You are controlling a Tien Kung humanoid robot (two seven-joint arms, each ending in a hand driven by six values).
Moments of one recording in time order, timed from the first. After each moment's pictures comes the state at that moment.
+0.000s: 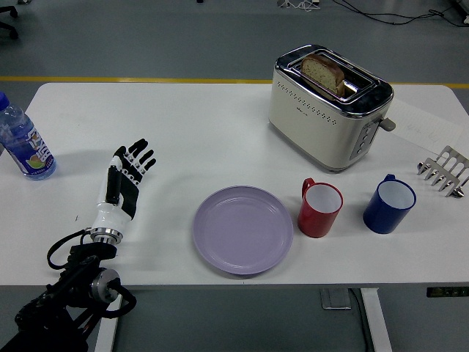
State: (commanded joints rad) left arm -0.30 0.05 -1.16 -0.96 0.66 0.07 -0.50; right arm 0.18 -0.07 1.40 0.18 -1.17 -0.18 -0.37
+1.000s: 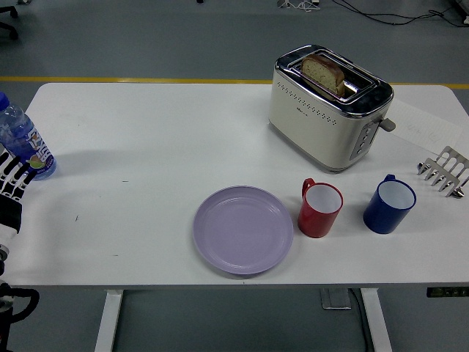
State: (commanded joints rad) left arm -0.09 0.08 -1.80 -1.10 0.67 -0.12 -0.14; right arm 0.17 -0.07 1.43 0.18 -1.19 -0.18 -0.38
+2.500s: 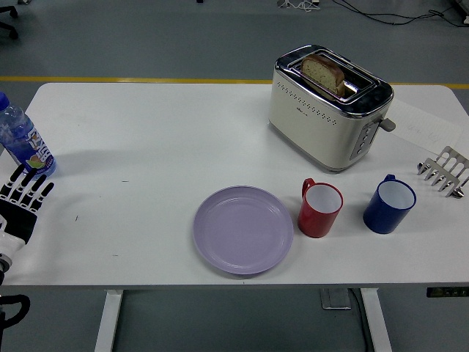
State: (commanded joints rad) left arm -0.07 0.06 -1.85 -1.11 0.60 -0.20 0.02; right arm 0.17 -0.07 1.40 0.18 -1.16 -0.18 -0.38
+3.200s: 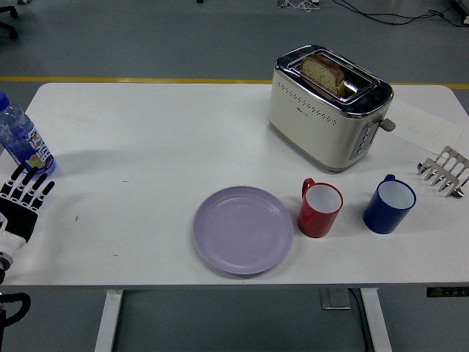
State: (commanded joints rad) left arm -0.08 0.06 -1.85 -1.11 0.61 -0.20 0.03; right arm 0.19 -0.07 1.40 0.18 -1.16 -0.18 -0.38
